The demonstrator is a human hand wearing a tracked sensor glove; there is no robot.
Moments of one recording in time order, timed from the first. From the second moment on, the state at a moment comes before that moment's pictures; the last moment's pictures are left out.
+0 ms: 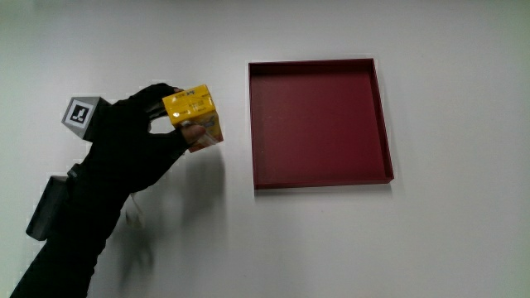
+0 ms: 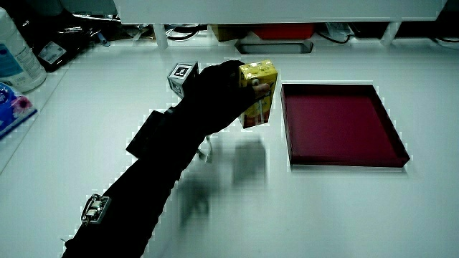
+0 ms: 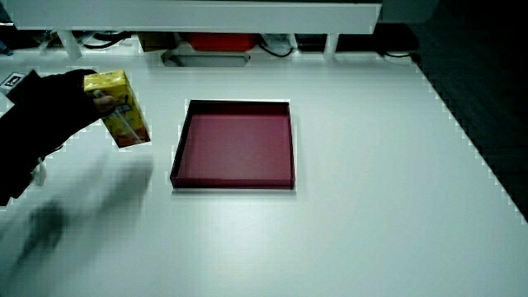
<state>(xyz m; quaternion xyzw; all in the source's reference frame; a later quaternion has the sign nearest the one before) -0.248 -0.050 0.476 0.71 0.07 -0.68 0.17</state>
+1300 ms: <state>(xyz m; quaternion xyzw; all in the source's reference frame) -0.299 -0.036 0.535 0.71 -0.02 -0.69 0.14</state>
